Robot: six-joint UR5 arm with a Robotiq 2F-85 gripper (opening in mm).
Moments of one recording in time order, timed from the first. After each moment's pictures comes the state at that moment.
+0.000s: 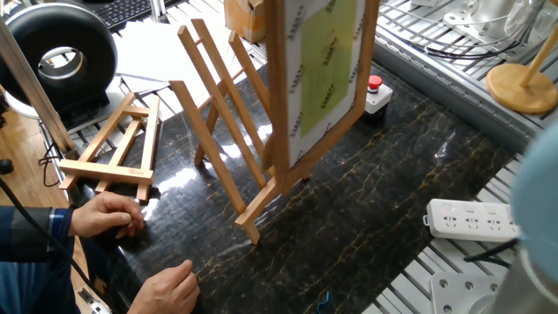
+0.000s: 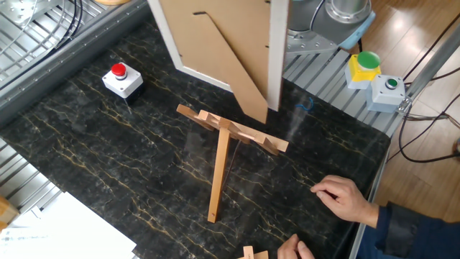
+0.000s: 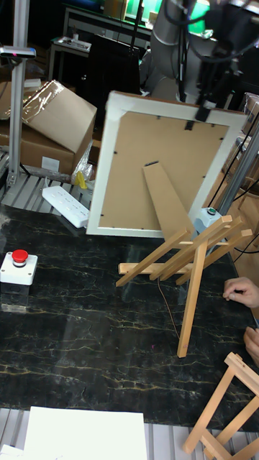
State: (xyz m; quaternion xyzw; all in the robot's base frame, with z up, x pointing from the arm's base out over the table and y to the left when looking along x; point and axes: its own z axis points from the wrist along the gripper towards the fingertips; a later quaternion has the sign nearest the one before) arm 0.454 0.086 0.472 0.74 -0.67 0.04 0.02
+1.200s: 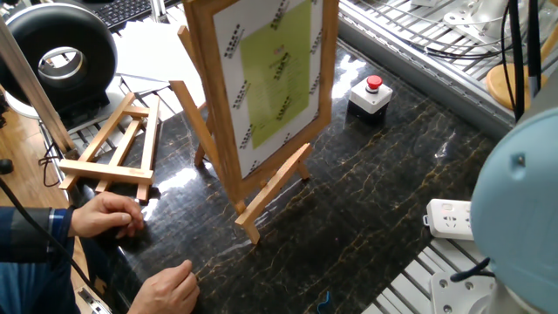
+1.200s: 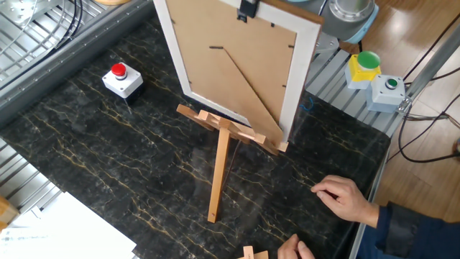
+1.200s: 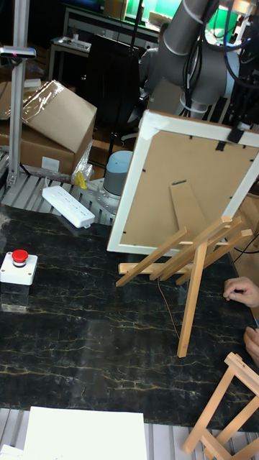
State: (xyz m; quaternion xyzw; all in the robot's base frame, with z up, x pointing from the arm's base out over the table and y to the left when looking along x) arm 0.484 0.143 0.454 0.74 -0.67 0.07 0.02
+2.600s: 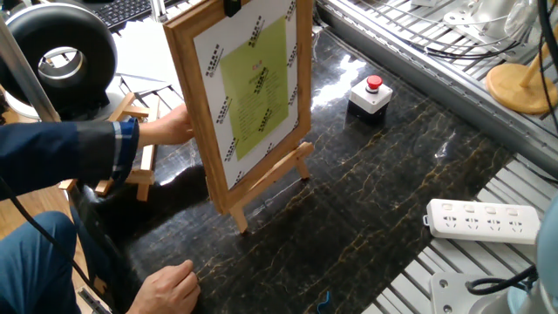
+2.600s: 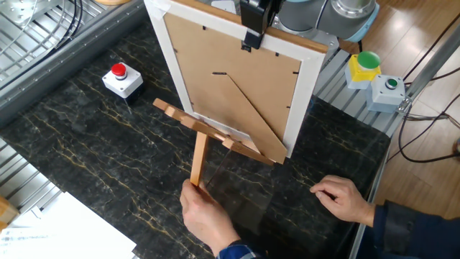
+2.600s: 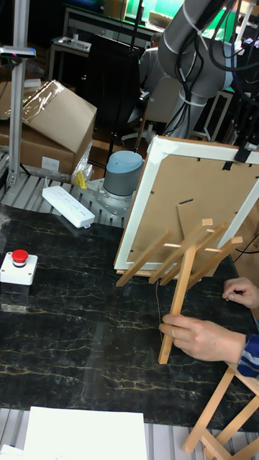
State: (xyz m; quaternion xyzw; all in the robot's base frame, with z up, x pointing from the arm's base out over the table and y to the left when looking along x) arm 0.500 0.157 0.426 0.77 -0.64 0.08 0.00
